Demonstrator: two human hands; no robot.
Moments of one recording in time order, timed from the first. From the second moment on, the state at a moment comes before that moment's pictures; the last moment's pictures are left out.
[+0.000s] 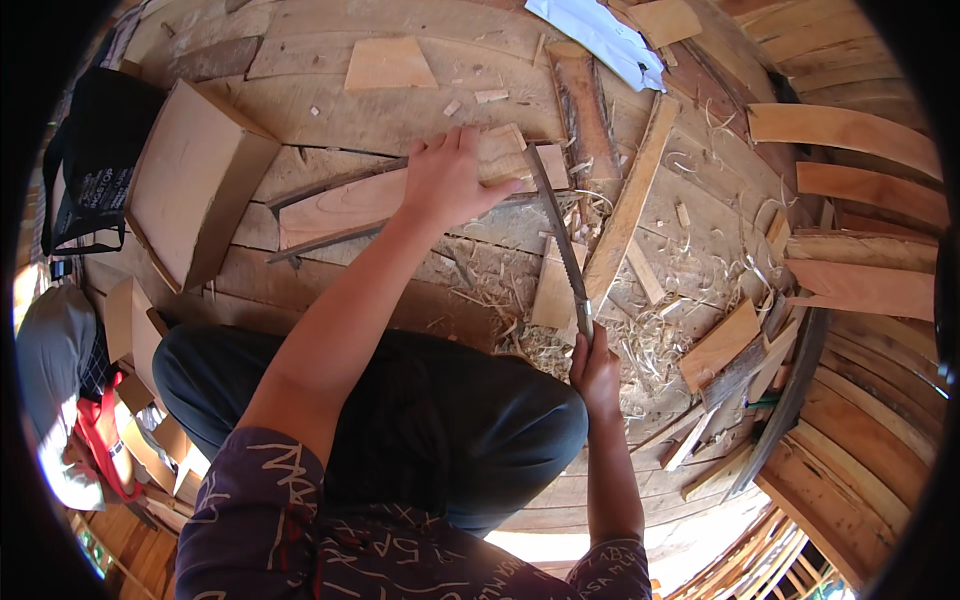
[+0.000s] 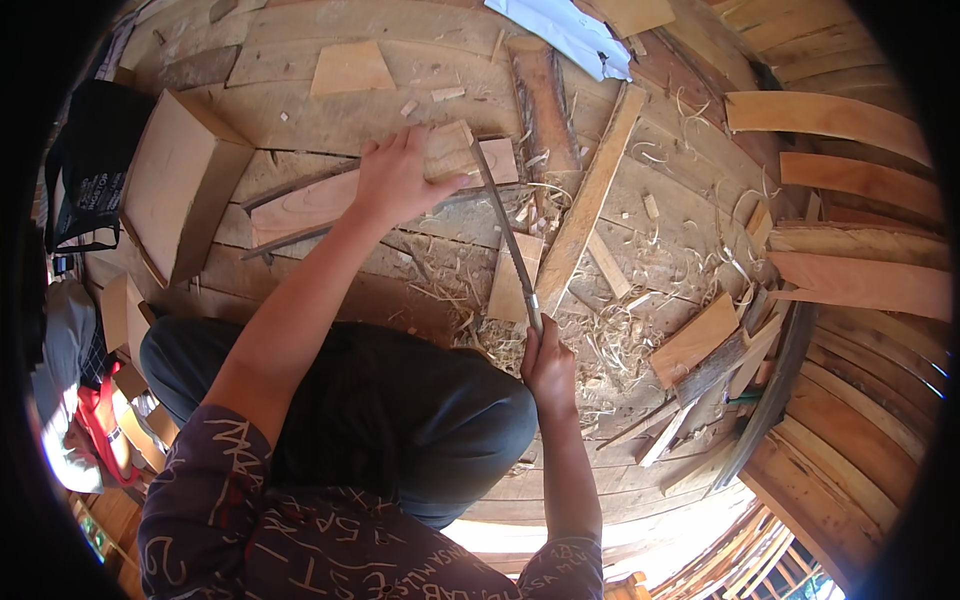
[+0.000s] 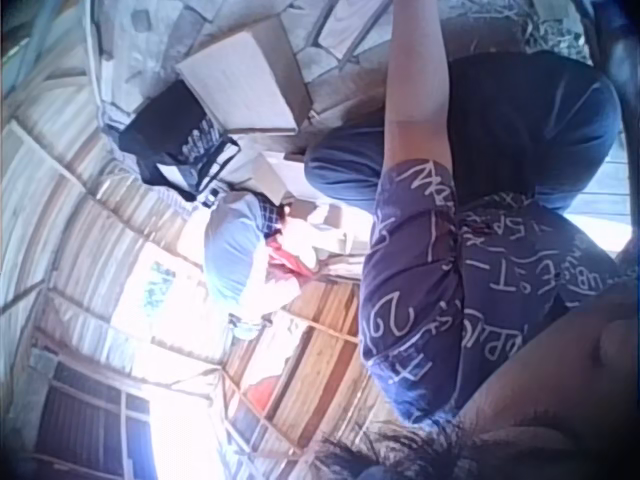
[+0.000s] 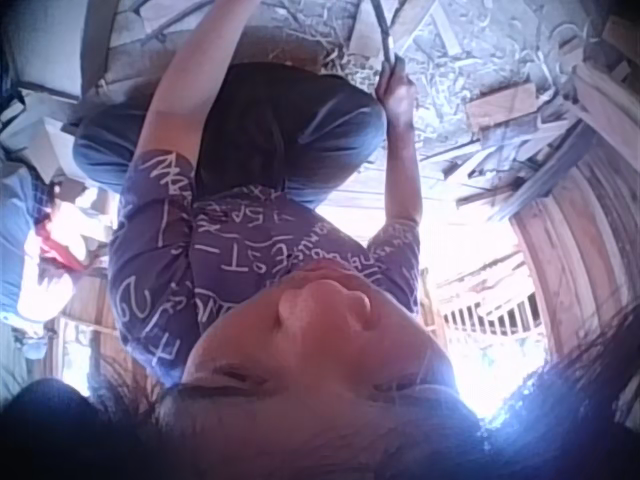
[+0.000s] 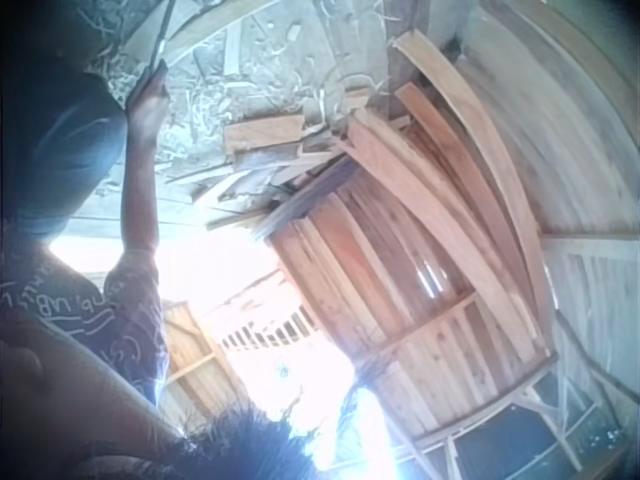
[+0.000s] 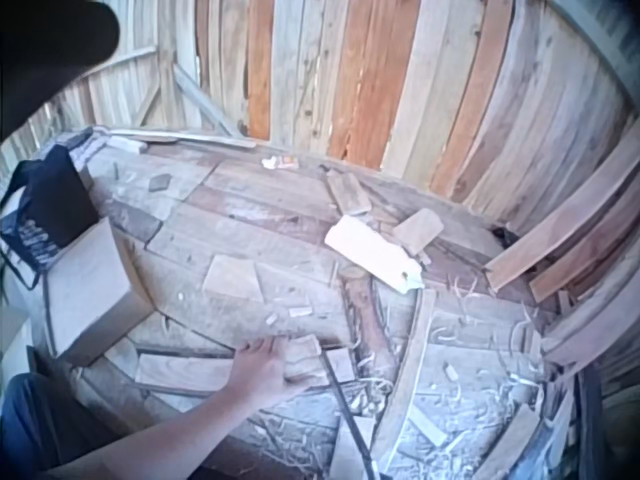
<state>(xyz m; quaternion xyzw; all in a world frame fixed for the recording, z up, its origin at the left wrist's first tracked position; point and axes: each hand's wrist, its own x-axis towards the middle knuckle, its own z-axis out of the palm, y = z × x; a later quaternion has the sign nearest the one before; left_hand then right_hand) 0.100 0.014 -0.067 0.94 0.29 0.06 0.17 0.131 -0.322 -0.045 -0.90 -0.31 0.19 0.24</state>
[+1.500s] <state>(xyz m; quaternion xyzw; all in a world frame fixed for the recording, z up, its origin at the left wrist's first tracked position) 0.093 0.019 -0.076 0.95 0.26 0.06 0.17 0.138 -0.302 -0.017 -0.90 -0.34 0.22 0.15</state>
